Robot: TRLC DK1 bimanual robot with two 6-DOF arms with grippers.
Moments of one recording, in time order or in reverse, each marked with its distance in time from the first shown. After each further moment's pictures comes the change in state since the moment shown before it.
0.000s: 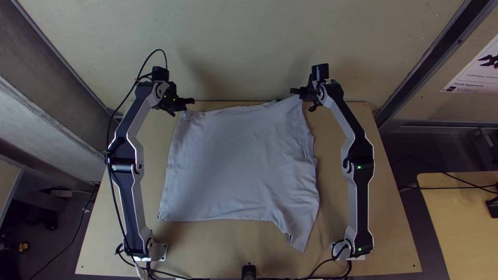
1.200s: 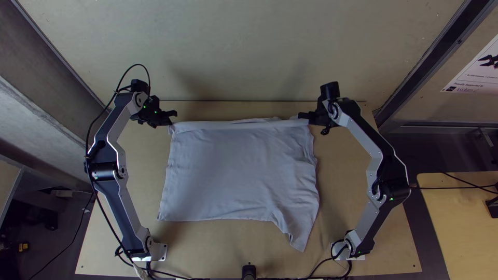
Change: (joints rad) left arm 0.153 -0.140 -0.305 -0.001 0.090 0.109; right arm 0.008 -0.468 -0.672 -0.029 -0.010 -0.004
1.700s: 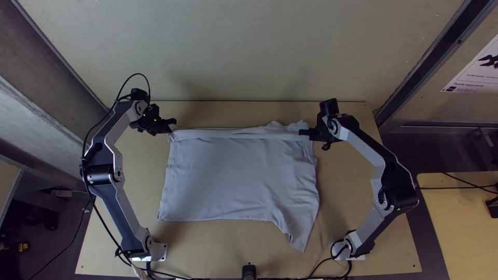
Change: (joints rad) left arm 0.018 -0.060 -0.179 0.084 0.011 0.019; right arm 0.000 -0.093 -0.268 0.078 -0.010 -0.027
